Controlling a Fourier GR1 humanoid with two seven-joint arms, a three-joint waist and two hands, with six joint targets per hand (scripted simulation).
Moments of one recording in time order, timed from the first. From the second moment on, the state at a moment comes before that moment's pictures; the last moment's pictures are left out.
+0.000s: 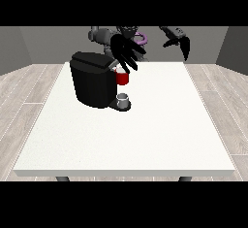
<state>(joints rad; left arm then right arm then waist) -0.44 0.07 0.05 -1.40 -0.09 -0.32 -0.12 -0.98 -0.44 -0.18 -1.13 0.23 -0.03 0.50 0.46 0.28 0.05</state>
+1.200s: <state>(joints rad) -0.39 0.07 0.06 -1.43 -0.08 -0.31 -0.09 -1.06 -0.09 -0.03 -1.08 0.18 -0.05 0.05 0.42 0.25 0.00</state>
